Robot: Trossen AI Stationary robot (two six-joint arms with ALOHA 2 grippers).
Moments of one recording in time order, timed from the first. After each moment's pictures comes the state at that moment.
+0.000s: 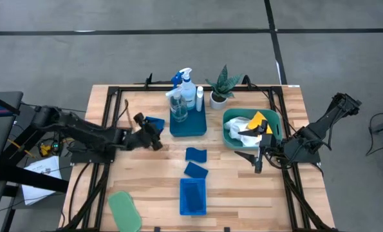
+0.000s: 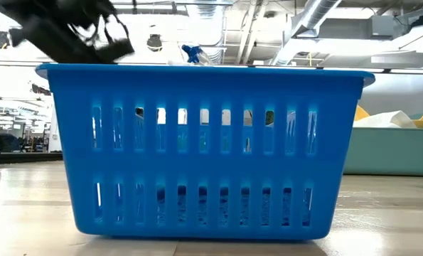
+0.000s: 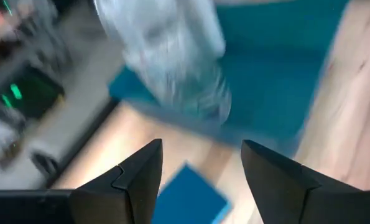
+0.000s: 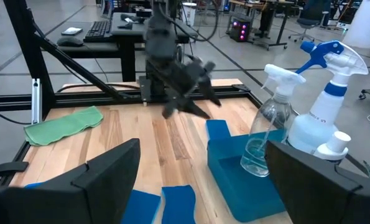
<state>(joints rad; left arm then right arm) -0.11 1.18 0.47 -0.02 -0.86 -0.13 0.66 0.92 0.86 -0.28 0.89 0.20</state>
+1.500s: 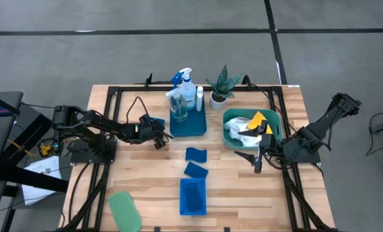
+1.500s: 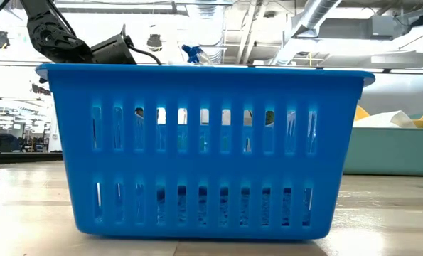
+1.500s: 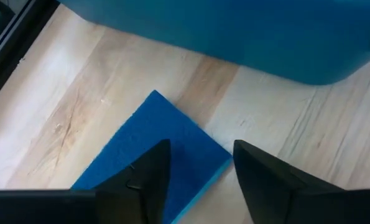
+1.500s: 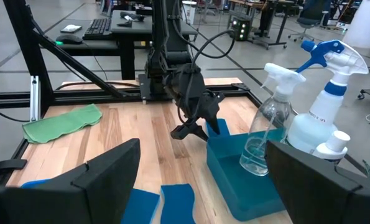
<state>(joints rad) 0.11 1.49 0.46 0.05 -0.58 -0.17 0.66 0.92 0.86 -0.28 0.89 0.20</state>
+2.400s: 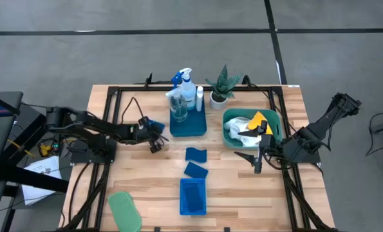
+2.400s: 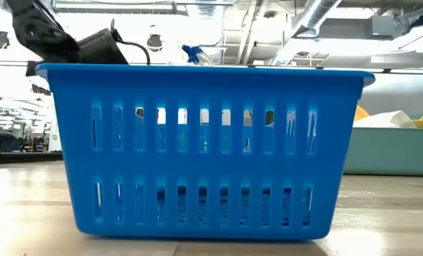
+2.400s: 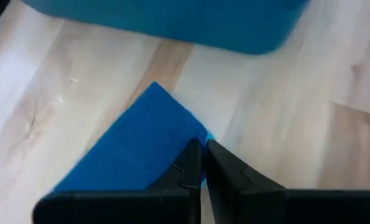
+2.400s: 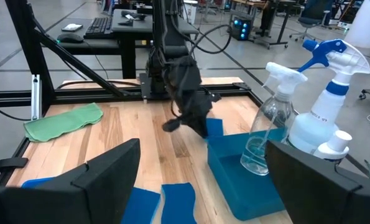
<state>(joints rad) 0.09 1.39 0.41 0.01 -0.45 -0.13 0.67 0.92 0.86 -0.28 0.88 0.20</state>
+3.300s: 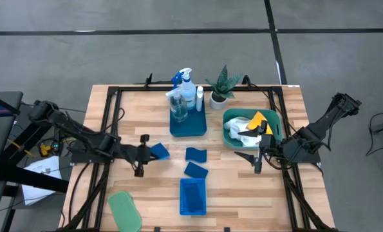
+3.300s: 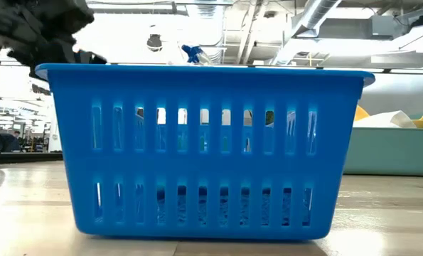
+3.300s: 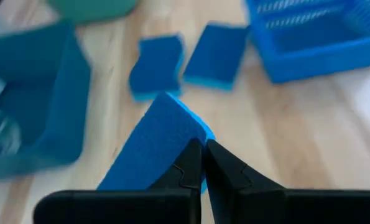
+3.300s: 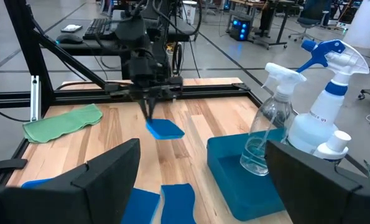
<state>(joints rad) -0.39 0.98 0.41 -0.08 -0.34 -0.05 0.66 0.92 0.86 -0.28 0.89 0.20</state>
